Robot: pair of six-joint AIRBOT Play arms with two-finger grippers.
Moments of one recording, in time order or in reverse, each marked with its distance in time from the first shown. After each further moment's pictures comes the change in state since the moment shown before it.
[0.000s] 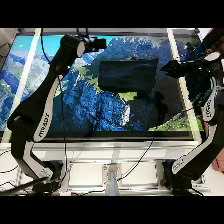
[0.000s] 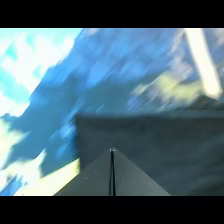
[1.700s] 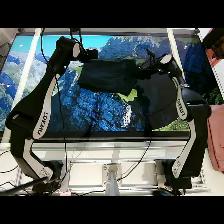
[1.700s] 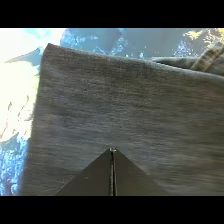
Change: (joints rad) left arm 0.039 -0.017 -0.036 0.011 -0.143 0.000; right arm 0.310 -0.093 0.094 -0.064 -0.119 0.152
